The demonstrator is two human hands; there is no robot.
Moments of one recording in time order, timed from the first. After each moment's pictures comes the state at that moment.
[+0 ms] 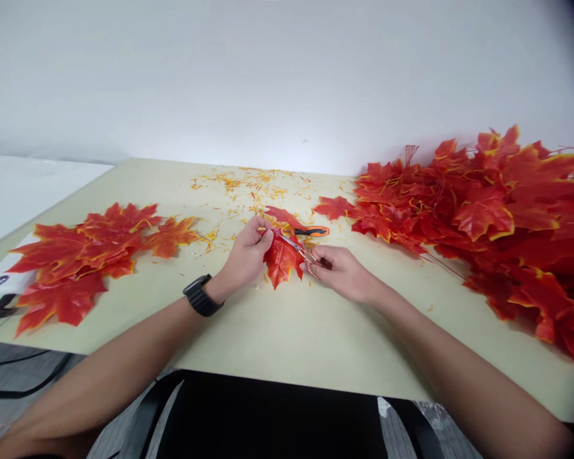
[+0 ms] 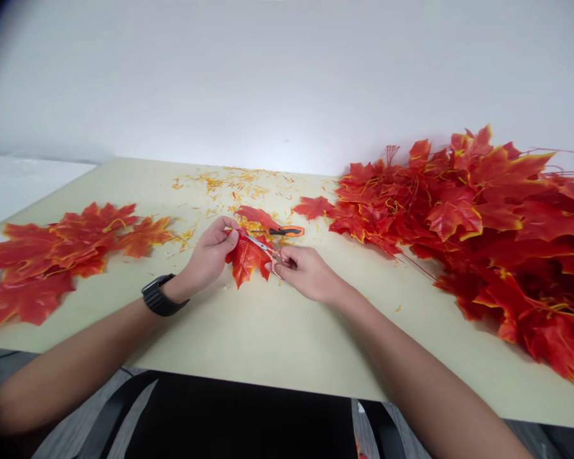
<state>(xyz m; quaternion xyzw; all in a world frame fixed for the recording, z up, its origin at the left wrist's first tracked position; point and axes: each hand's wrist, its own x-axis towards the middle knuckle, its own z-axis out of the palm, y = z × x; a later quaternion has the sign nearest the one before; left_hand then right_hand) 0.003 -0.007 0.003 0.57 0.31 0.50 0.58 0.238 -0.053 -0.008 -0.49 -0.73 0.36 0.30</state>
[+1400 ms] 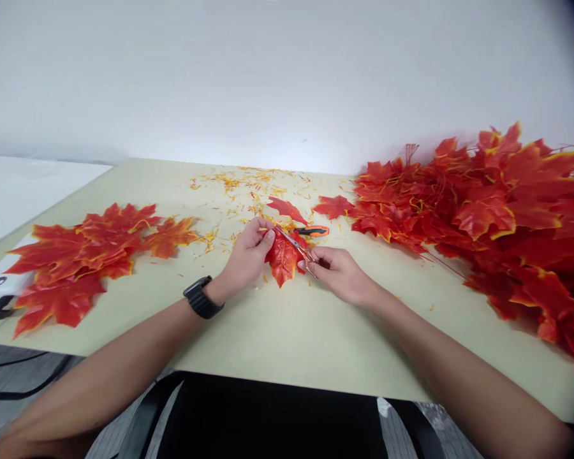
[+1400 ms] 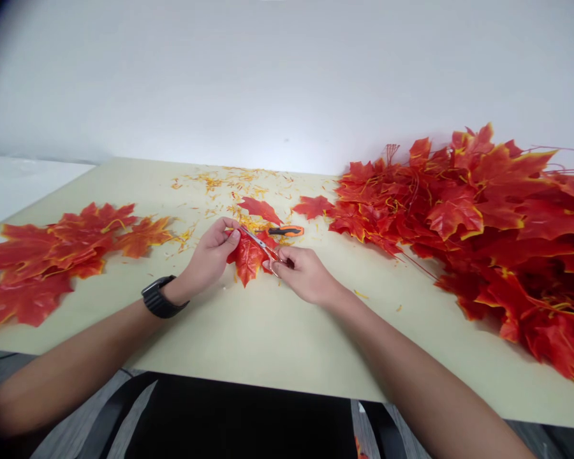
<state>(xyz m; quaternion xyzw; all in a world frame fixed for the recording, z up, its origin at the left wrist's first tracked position) 0.004 -0.009 0.003 0.58 0.34 0.48 0.56 0.229 -0.055 -0.011 -0.51 -0.70 0.37 0.33</state>
